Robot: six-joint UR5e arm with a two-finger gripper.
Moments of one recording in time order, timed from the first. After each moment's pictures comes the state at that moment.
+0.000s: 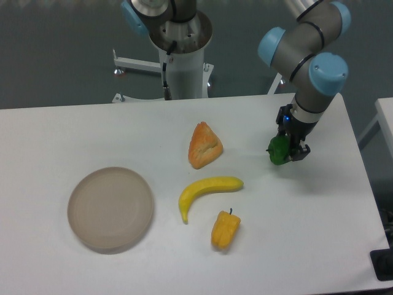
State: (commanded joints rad) arm 2.52 -1.98 -1.42 -1.33 1.48 1.93
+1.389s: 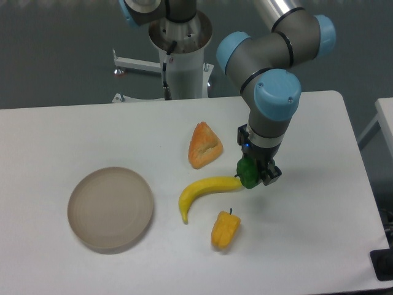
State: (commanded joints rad) arm 2.31 -2.05 -1.26 -1.40 1.54 1.59
